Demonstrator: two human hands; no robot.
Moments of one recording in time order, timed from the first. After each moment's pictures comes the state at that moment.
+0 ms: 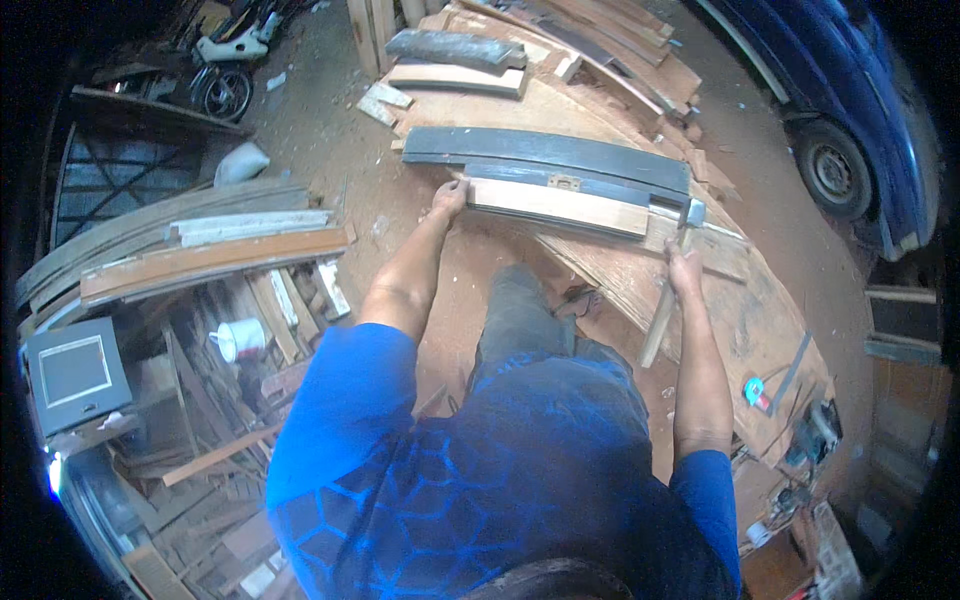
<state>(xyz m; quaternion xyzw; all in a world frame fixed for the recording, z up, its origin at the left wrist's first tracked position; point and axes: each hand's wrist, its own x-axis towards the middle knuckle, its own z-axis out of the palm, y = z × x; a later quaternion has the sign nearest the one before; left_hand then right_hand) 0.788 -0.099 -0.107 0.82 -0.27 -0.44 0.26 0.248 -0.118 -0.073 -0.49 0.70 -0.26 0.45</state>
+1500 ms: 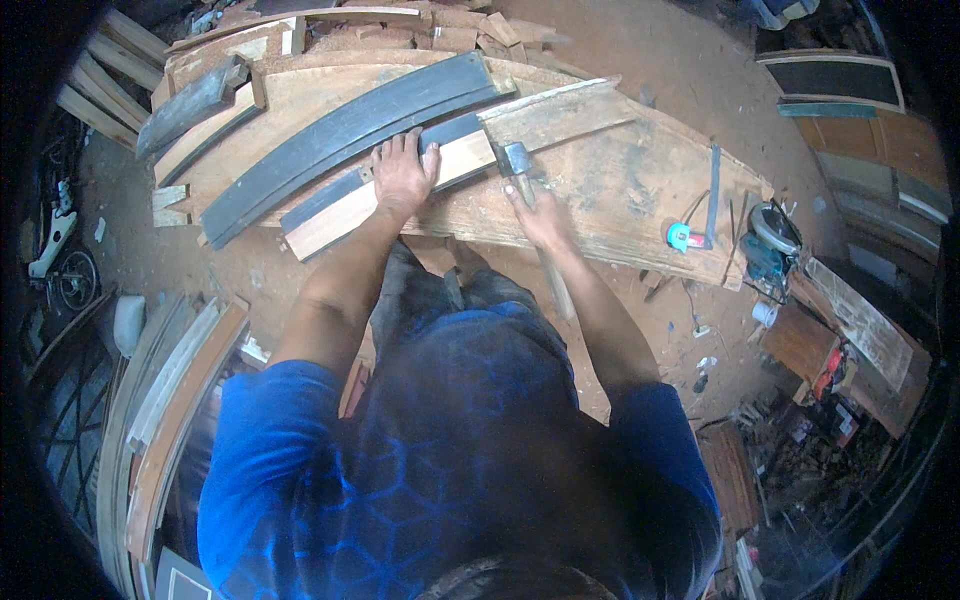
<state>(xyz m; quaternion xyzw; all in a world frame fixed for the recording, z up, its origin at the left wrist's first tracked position) 0.495 -0.194 -0.087 0.61 -0.77 -0.17 0.09 0.254 -0.079 -0.034 -0.47 0.78 -0.10 0.40</state>
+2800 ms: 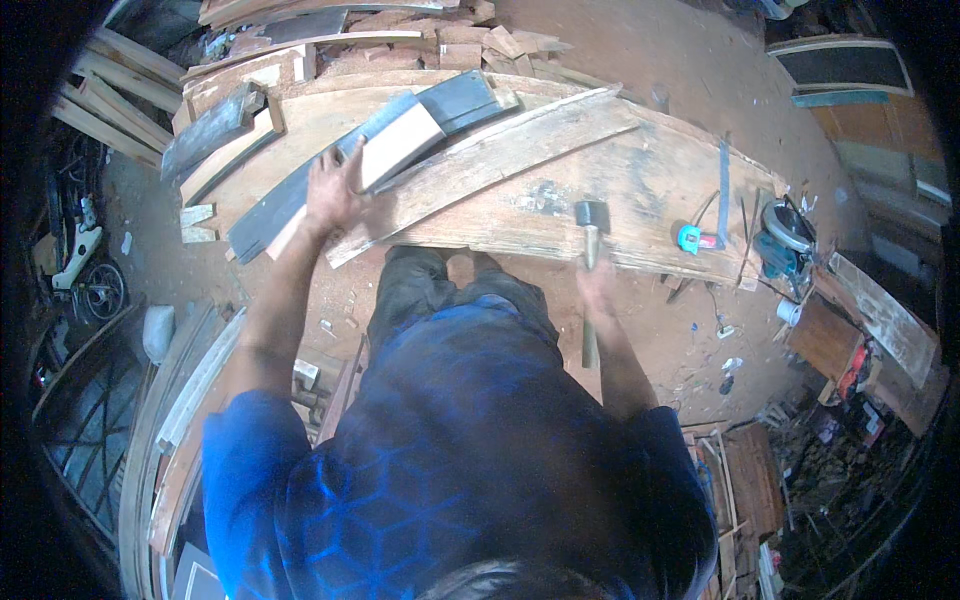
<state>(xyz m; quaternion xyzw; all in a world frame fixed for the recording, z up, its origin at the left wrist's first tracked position) 0.616 -0.258 -0.001 0.55 -0.81 -0.18 -0.11 0.194 0.049 -0.062 -0.32 0.89 -0.12 0.29</state>
